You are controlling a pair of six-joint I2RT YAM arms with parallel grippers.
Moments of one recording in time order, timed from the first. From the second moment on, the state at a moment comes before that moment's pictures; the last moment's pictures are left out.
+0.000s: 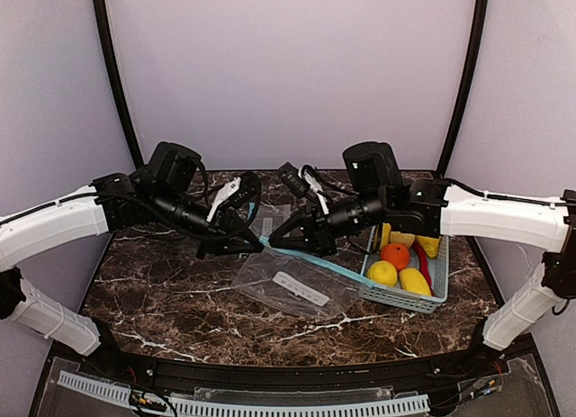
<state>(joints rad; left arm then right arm) -0.80 1.30 1.15 -0.52 0.72 0.24 0.99 1.49 1.23 -0.17 -0.67 0.11</state>
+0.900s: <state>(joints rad) -0.72 1.20 1.07 -0.38 0.43 0.16 1.00 1.42 1.17 -0.16 -0.43 0.12</state>
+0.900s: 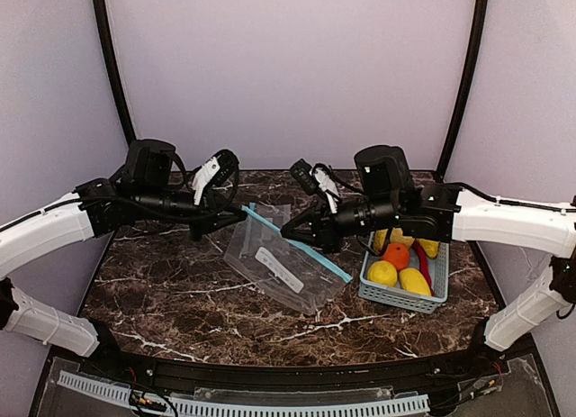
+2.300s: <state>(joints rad) -0.51 1.12 1.02 -0.30 0.19 0.06 0.95 1.41 1.11 -0.17 -0.35 0.22</state>
